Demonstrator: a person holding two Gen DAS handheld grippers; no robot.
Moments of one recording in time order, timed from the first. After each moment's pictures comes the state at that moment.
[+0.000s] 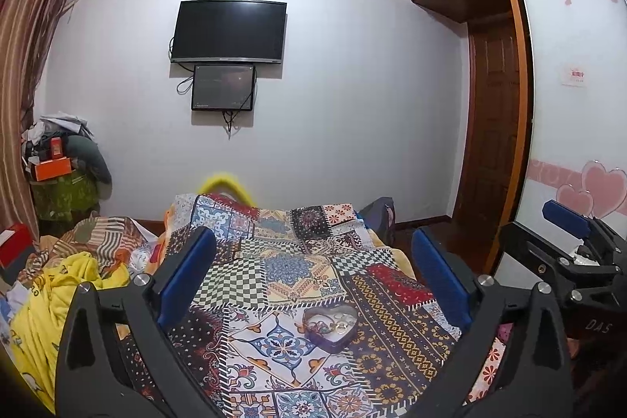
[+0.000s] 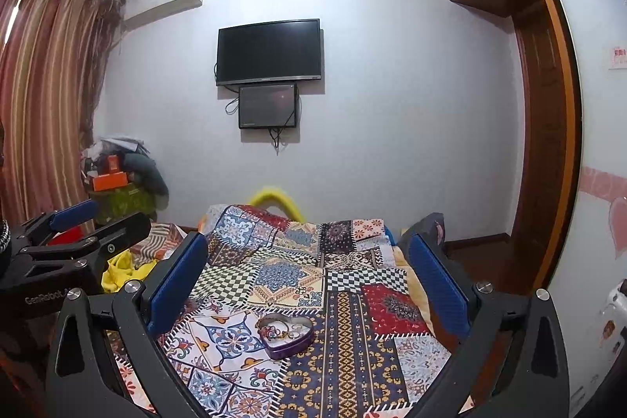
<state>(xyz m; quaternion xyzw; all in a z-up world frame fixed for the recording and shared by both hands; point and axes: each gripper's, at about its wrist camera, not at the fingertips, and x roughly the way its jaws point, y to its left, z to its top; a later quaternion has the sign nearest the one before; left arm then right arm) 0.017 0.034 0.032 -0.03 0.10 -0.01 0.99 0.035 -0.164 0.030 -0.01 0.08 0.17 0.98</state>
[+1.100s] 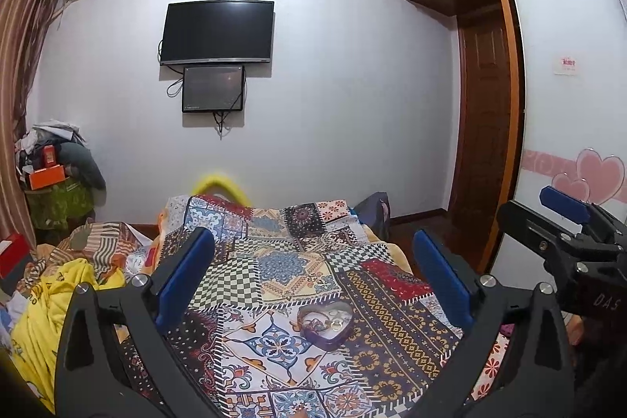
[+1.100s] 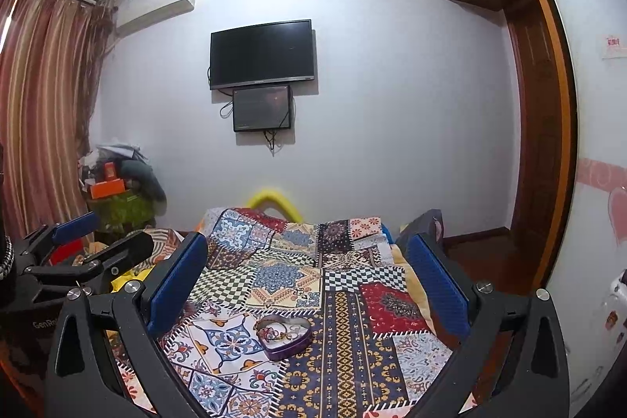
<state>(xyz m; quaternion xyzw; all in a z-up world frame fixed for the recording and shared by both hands) 0.019 0.024 0.028 -0.02 0.10 -0.03 0.99 0.038 -0.173 0.031 0.00 0.08 0.16 0.98</state>
